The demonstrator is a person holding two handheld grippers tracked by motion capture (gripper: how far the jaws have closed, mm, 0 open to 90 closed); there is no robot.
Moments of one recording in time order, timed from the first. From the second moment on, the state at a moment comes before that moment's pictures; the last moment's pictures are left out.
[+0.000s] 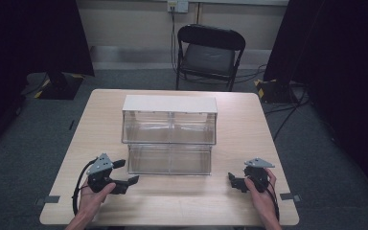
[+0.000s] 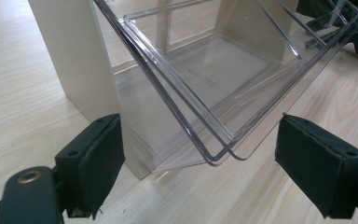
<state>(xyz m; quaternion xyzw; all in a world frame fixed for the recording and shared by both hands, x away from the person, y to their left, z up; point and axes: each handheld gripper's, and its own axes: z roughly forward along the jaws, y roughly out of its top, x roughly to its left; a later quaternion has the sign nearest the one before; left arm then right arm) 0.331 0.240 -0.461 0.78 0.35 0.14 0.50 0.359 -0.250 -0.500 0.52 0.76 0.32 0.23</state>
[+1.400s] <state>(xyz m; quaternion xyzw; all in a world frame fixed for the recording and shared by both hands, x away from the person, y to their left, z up) 0.333 0.240 -0.451 0.77 0.35 0.15 0.51 0.359 -0.250 -0.500 0.52 0.76 0.32 0.23</state>
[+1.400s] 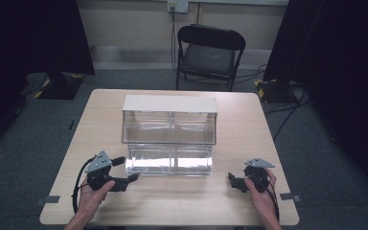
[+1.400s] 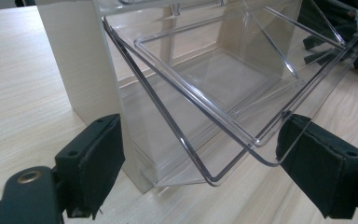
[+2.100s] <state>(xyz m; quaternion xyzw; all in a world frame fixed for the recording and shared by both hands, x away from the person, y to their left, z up) 0.336 0.240 -0.444 0.77 0.35 0.16 0.51 0.359 -0.250 -0.500 0.52 0.76 0.32 0.23</state>
